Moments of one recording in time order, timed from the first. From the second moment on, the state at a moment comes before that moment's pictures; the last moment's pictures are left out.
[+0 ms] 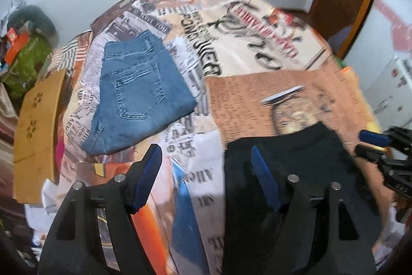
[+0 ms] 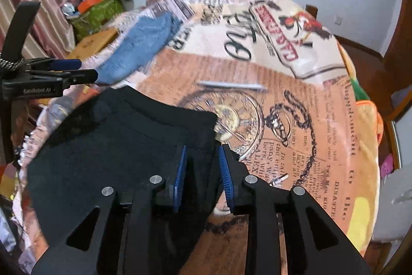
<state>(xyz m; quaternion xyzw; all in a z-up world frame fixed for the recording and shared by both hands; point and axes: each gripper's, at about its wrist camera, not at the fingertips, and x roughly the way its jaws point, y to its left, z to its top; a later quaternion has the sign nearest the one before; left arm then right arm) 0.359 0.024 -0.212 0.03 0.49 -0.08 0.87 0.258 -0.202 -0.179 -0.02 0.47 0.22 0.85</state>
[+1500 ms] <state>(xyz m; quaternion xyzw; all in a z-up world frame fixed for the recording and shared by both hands) 0.276 0.020 -0.239 0.04 0.53 -0.10 0.84 0.180 -0.233 -0.202 0.09 0.52 0.20 0.83</state>
